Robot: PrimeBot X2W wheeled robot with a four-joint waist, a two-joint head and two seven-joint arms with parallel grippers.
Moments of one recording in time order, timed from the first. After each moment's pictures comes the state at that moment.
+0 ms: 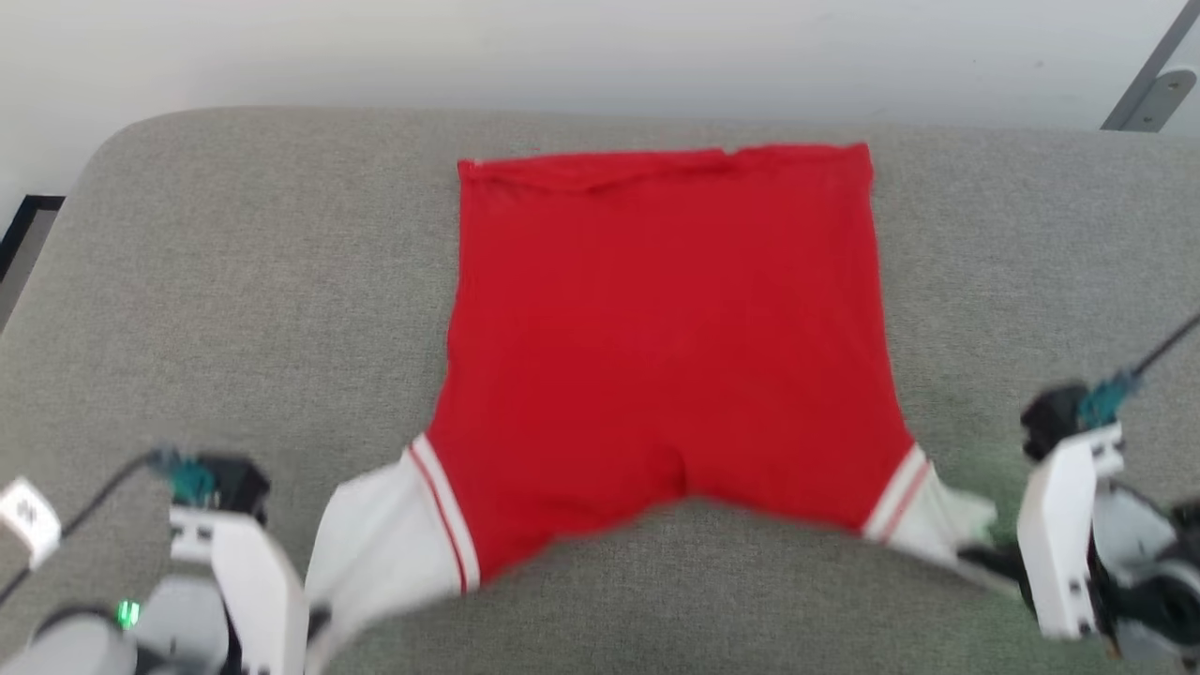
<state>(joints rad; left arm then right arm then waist) -0.25 0.94 -0.70 -0.21 -1.12 0.37 0.71 -0.27 -0.60 0.34 0.15 0.88 0.13 0.94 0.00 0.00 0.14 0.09</state>
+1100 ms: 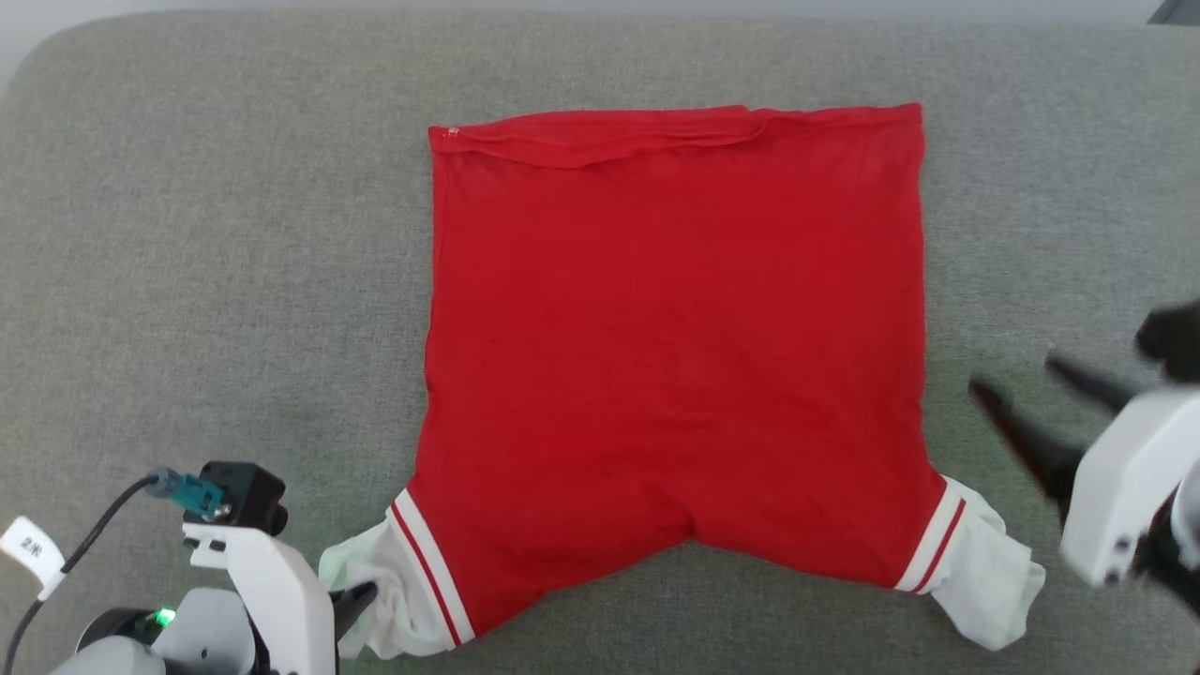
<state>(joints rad) -0.16 0.88 -0.66 -0.25 -1.16 0.35 0.56 -0.09 -0.32 -0.05 -0.41 0.48 0.13 0.94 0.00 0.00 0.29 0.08</state>
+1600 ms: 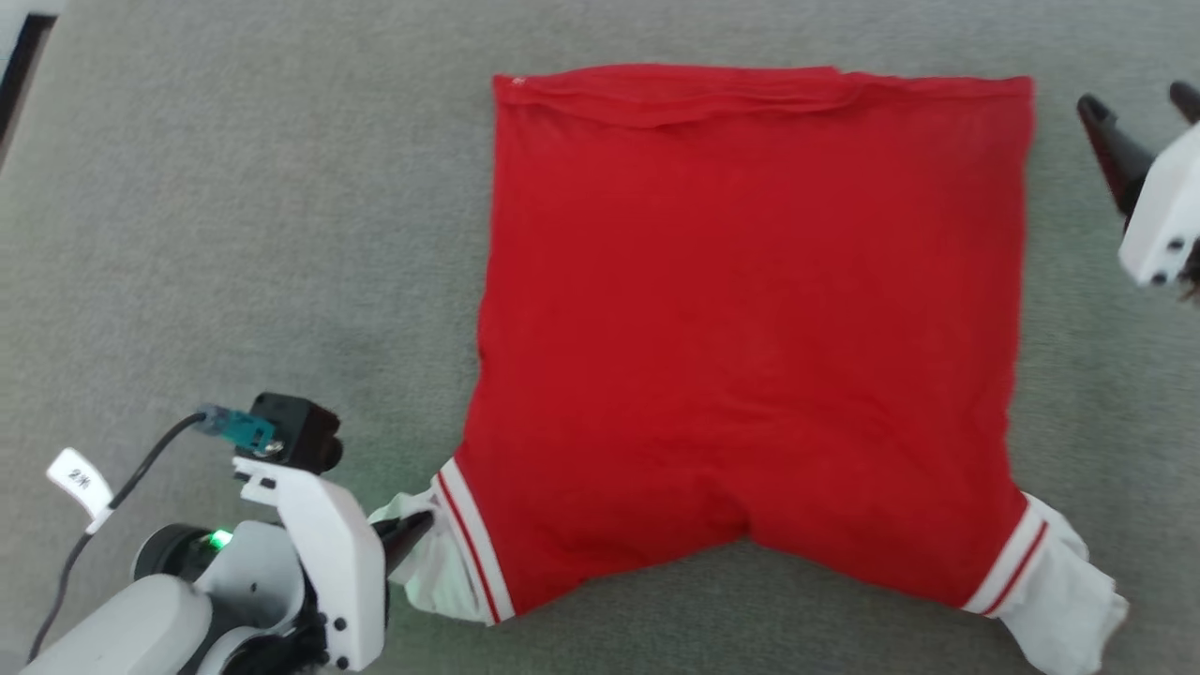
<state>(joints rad) -0.30 0.81 -0.69 -0.23 -1.10 0.29 0.56 -0.64 -0.31 -0.08 0.07 0.30 0.13 0.71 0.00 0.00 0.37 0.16</state>
